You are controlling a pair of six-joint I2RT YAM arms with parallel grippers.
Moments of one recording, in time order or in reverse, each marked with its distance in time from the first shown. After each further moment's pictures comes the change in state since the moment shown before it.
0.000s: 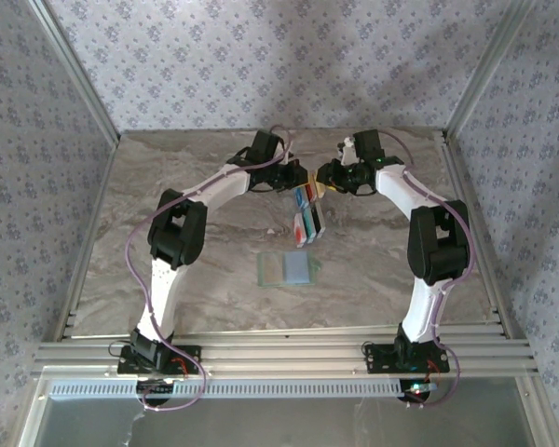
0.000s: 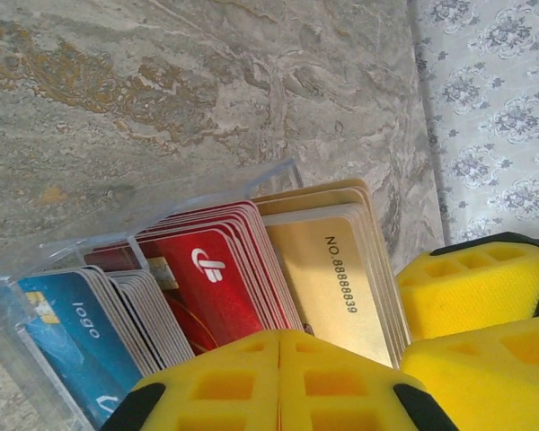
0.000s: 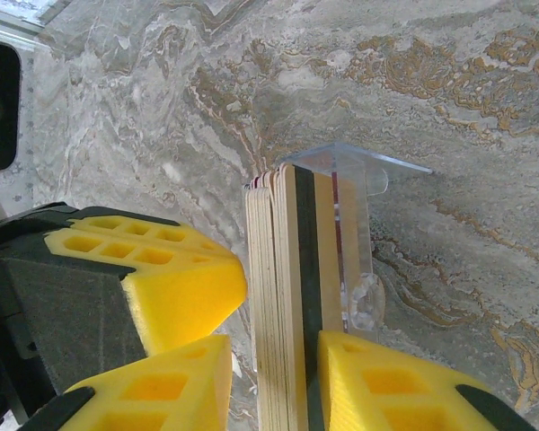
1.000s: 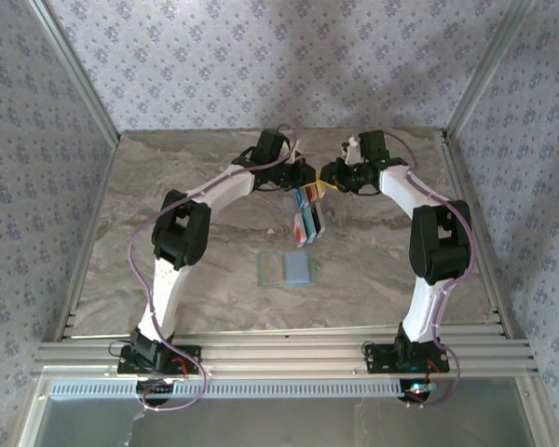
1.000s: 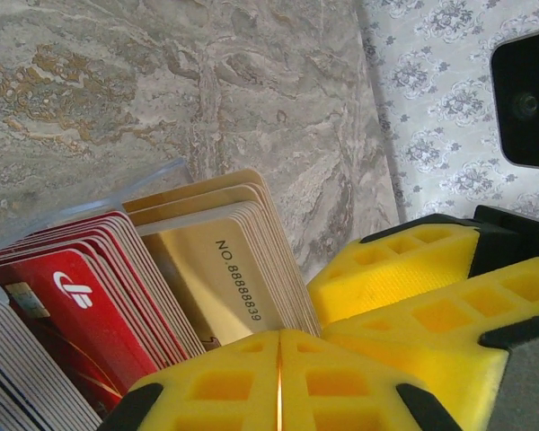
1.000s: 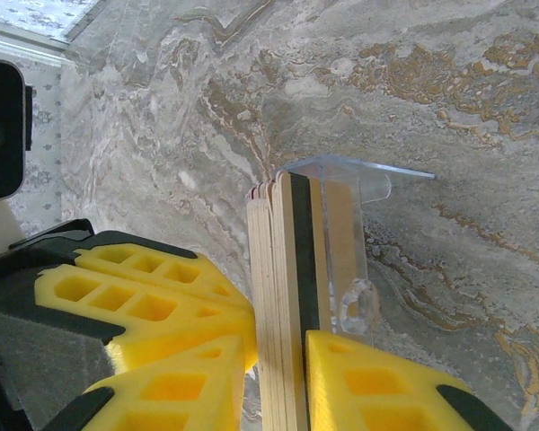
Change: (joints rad) left arm -0.024 0.034 0.042 0.053 0.080 -0.039; right arm -0.024 0.000 -0.024 0.045 -0.050 0.031
